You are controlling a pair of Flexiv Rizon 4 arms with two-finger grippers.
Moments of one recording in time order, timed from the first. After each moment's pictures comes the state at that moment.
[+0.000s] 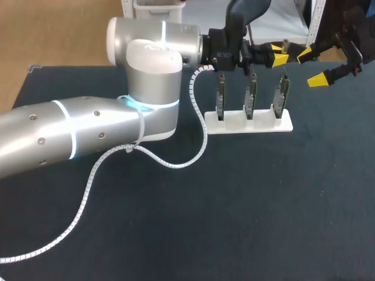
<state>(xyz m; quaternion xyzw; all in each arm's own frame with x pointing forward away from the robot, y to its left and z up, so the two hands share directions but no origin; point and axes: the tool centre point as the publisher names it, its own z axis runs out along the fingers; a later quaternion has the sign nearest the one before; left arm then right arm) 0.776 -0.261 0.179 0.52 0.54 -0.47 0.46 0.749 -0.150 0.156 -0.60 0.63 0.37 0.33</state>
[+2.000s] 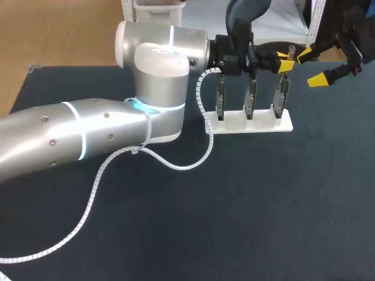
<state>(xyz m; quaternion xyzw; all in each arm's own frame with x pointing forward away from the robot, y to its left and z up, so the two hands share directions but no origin) 0.773 -0.275 0.166 0.51 0.56 -0.49 0.43 0.749 -0.150 0.156 -0.60 0.63 0.37 0.33</state>
